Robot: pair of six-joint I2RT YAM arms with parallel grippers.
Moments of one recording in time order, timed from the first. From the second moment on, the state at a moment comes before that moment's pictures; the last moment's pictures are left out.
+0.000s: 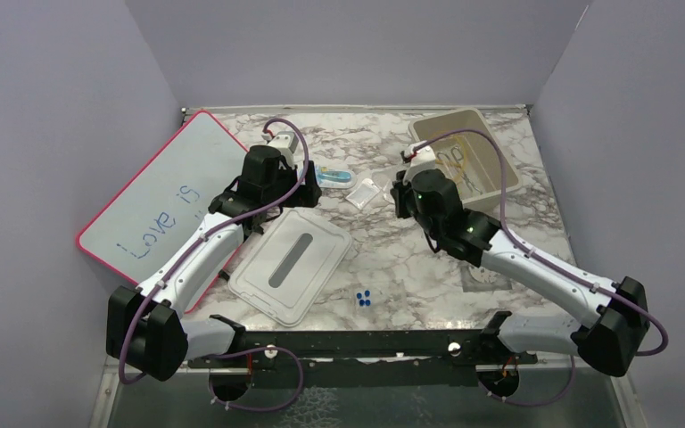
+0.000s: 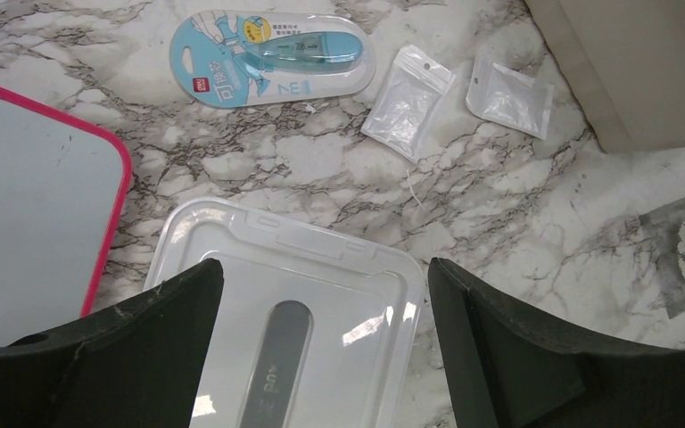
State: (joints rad) left arm -0.40 1.24 0.98 -0.32 0.08 -0.30; right arm 0.81 1.19 0.94 -0.17 0.39 0.22
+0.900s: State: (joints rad) left arm -0.40 1.24 0.97 -0.28 0.15 -0.31; right arm 0.17 1.59 1.13 -0.30 0.27 0.55
